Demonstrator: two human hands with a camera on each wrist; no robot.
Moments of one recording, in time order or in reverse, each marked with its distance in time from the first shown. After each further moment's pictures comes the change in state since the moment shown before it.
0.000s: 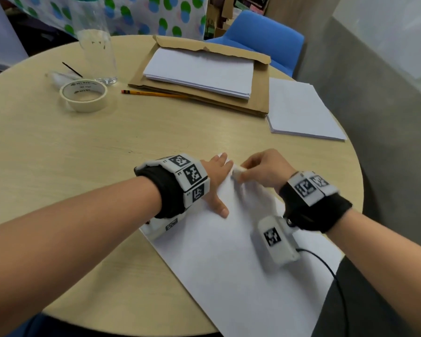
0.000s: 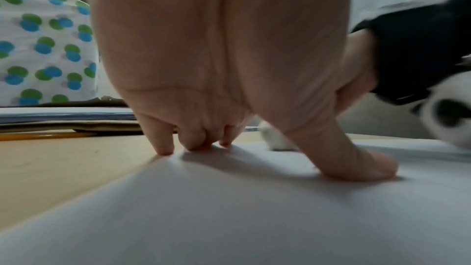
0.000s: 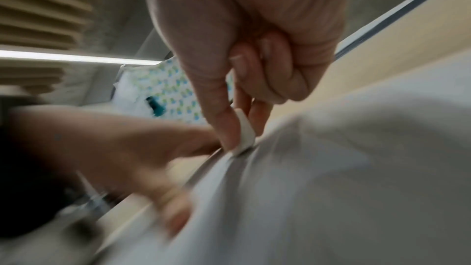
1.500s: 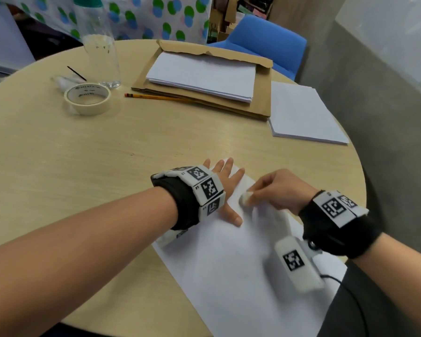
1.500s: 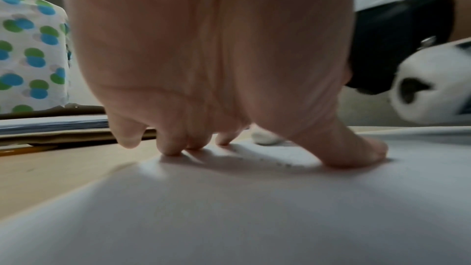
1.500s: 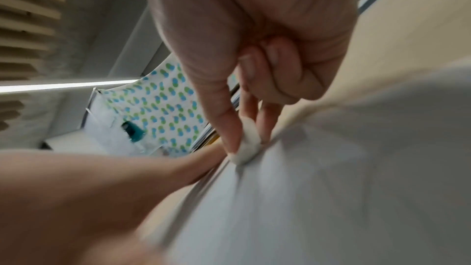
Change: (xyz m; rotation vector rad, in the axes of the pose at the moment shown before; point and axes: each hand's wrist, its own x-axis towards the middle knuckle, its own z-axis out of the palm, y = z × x) left_hand 0.019 0.010 0.018 0.073 0.019 -0.041; right_hand -0.025 0.018 -0.009 0.057 -0.130 0.127
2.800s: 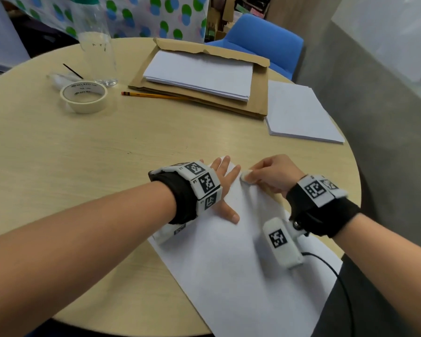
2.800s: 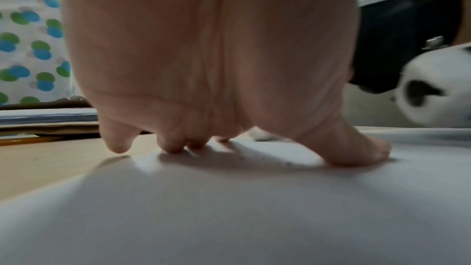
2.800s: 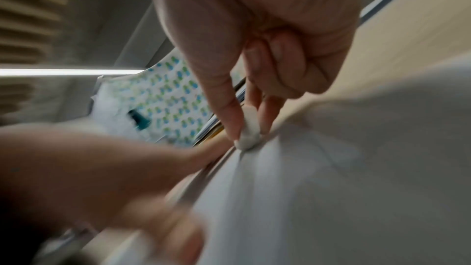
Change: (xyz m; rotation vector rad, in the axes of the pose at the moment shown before) left_hand 0.001 -0.001 0.003 -0.029 -0.003 0.005; right_hand 0.019 -0.008 -0.004 0.125 0.152 0.025
